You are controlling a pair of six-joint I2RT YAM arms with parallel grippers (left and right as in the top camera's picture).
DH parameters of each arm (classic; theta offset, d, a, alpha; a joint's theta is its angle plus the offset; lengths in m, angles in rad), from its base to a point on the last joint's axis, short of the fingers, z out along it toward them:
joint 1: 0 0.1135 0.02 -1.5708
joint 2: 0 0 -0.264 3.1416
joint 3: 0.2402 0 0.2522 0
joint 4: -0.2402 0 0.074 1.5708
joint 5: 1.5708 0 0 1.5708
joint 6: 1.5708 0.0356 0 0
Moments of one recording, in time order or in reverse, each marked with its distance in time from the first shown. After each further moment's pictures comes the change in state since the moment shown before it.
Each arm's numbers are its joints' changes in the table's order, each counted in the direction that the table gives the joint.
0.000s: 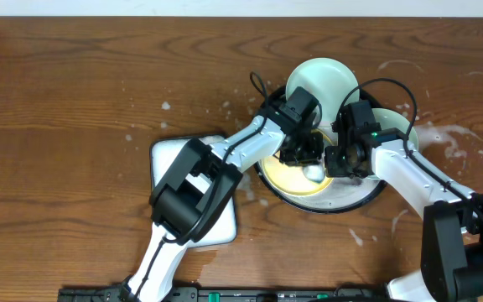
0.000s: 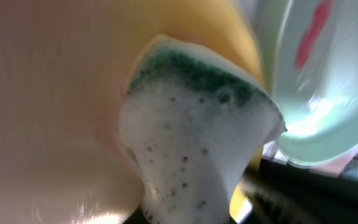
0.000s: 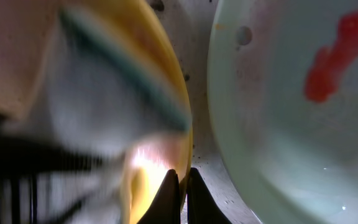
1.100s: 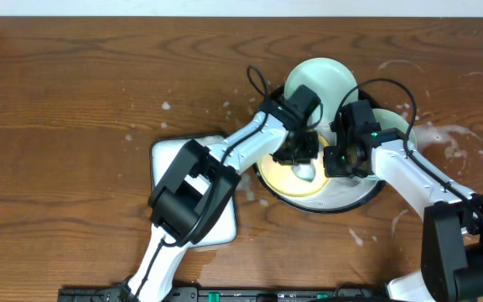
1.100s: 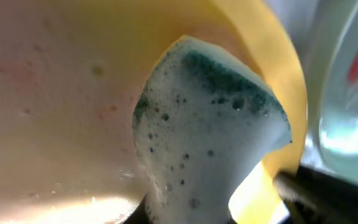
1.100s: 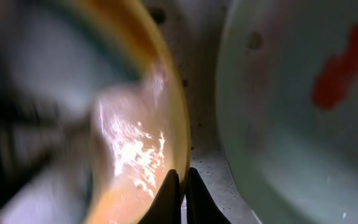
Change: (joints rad) left arm 0.000 -0.011 0.051 -0.134 -0.169 -0.003; right arm 0.001 -0.002 0.000 0.001 -0.027 -0.009
